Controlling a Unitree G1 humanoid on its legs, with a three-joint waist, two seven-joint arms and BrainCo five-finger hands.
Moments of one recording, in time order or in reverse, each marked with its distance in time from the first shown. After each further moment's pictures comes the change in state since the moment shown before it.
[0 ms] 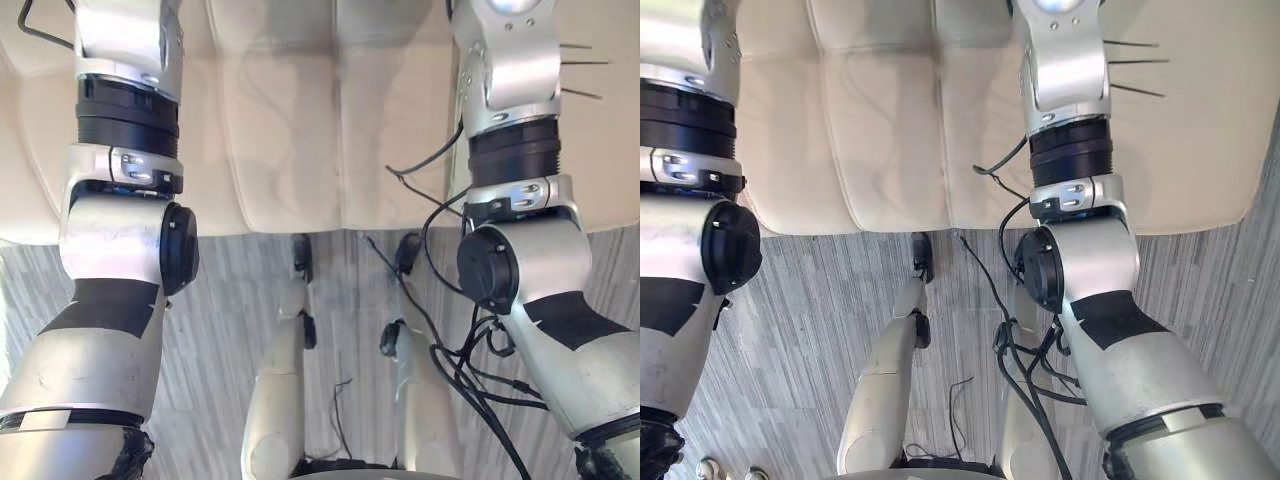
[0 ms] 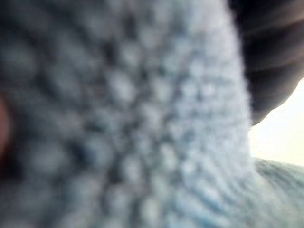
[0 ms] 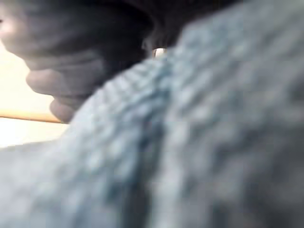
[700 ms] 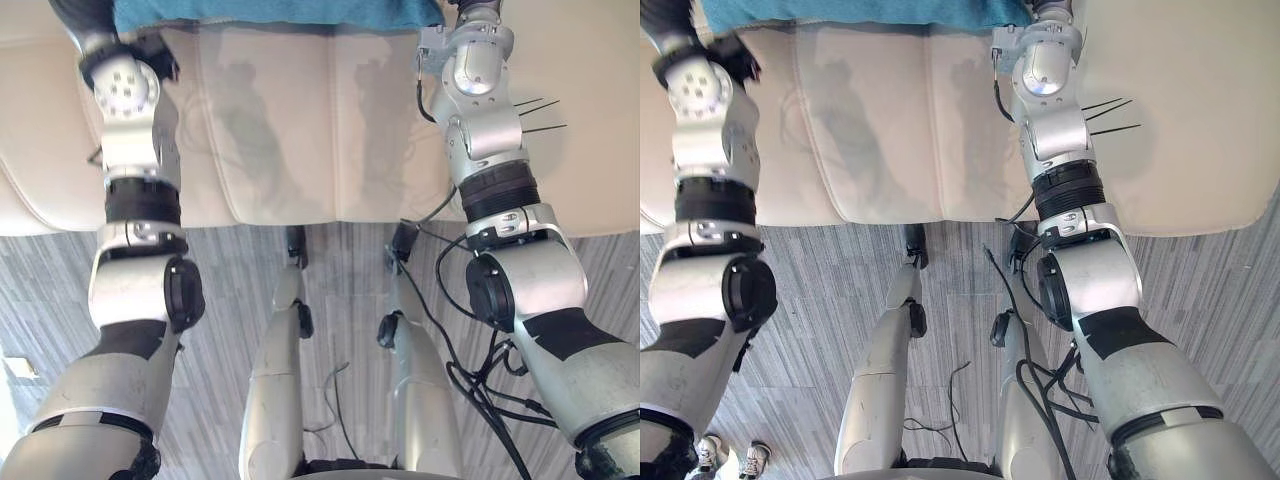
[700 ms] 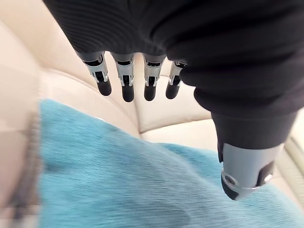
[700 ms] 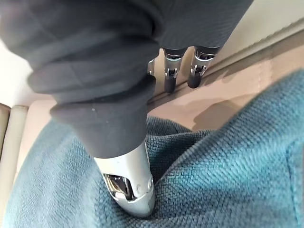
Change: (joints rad) left arm 0.474 -0.027 0.292 0.061 -0.104 -0.005 -0.201; right arm 0.263 -0.068 0.176 0.020 0.181 0.002 0.315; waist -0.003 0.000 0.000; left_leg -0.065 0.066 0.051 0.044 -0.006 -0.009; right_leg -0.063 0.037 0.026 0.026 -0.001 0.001
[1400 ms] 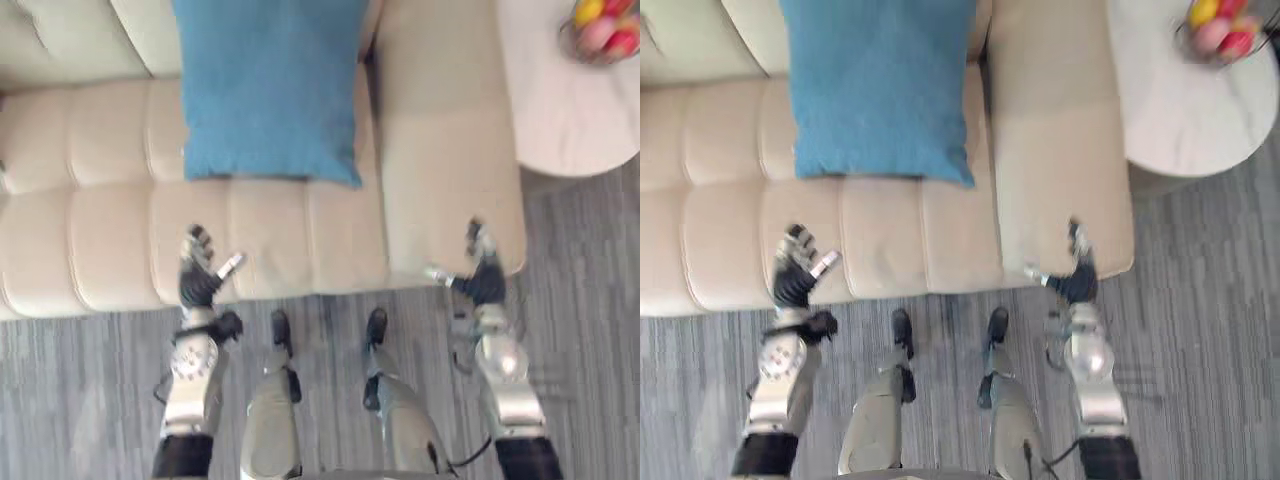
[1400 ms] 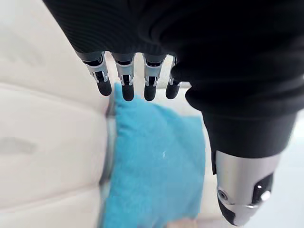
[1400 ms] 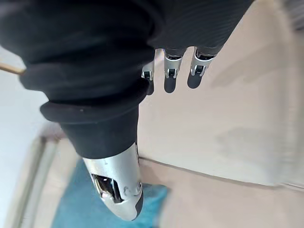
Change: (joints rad) left arm 1.206 -0.315 -0.261 -0.590 -0.077 -0.095 -0.312; right arm 1.397 0.133 -0.075 -0.497 -0.134 -0.044 0.262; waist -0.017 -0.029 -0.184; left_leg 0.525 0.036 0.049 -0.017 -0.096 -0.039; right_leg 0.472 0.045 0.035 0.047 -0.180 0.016
